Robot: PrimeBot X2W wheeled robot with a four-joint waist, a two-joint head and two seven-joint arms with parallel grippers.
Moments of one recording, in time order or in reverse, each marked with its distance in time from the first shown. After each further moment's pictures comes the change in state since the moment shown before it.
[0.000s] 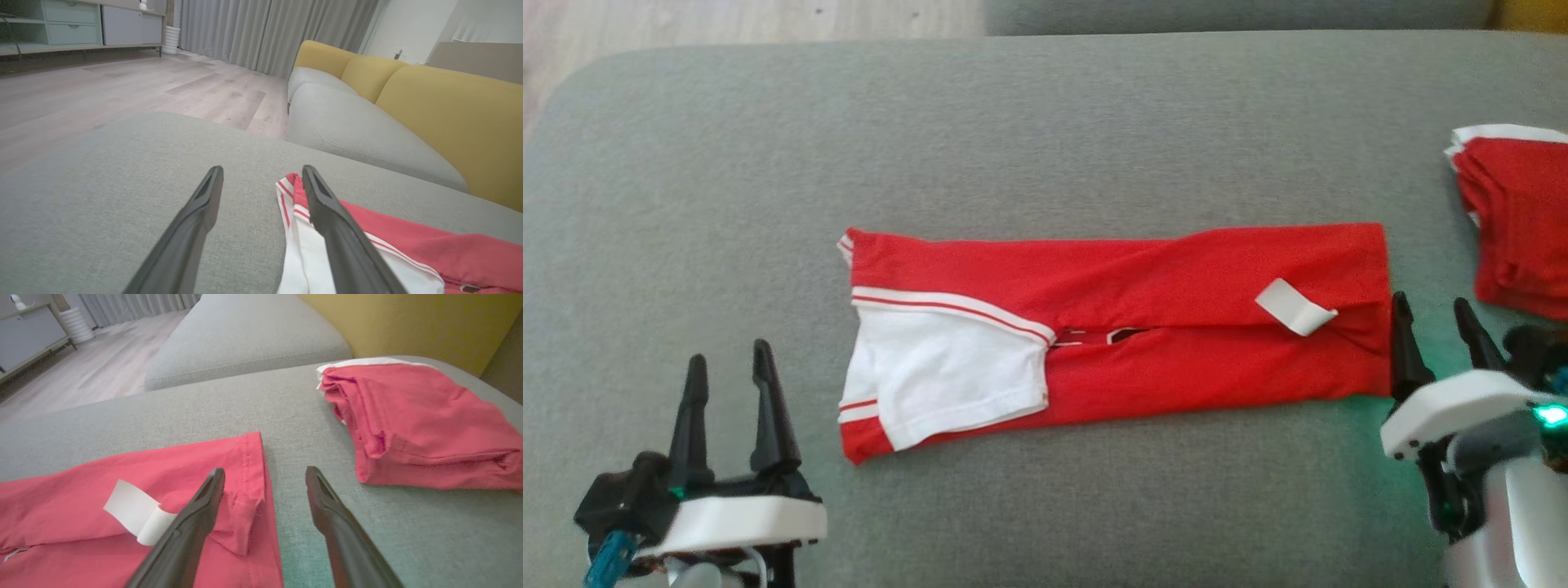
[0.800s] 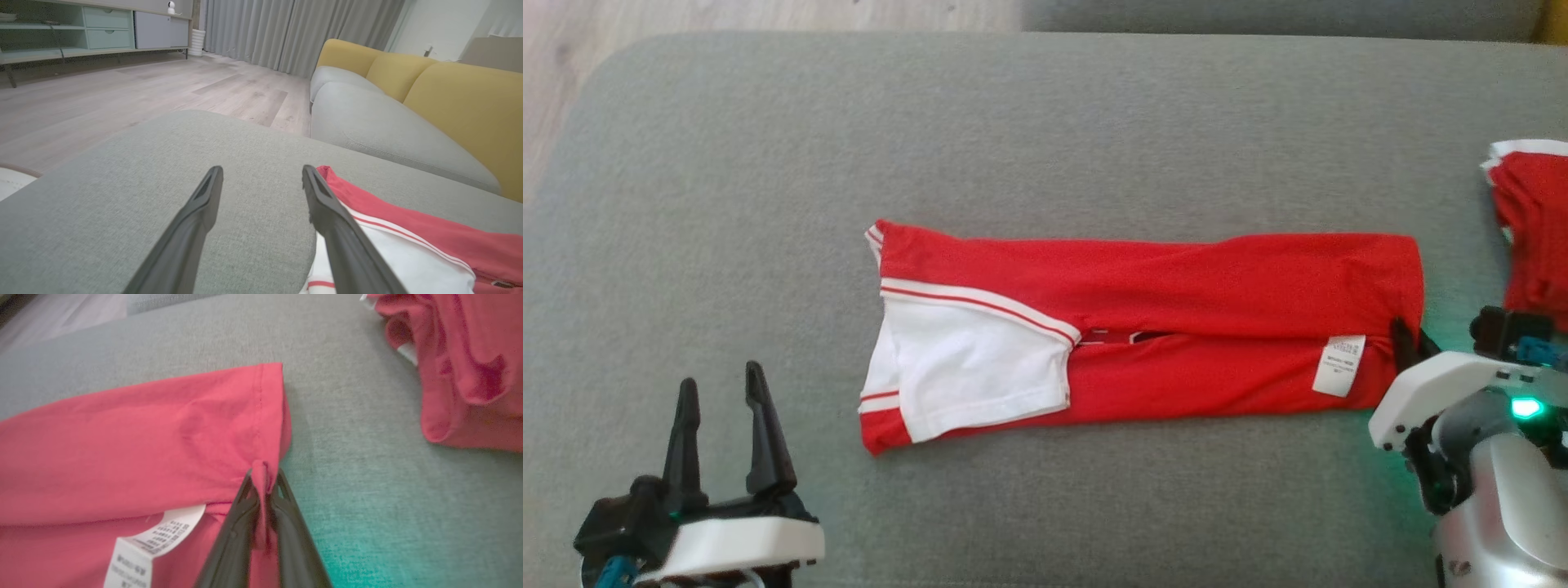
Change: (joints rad) left arm 0.054 -0.008 0.018 -0.028 0.026 0.036 -0.004; right arm -0.127 -0.030 -0.009 0.261 -0.023 0.000 0.110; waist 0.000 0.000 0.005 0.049
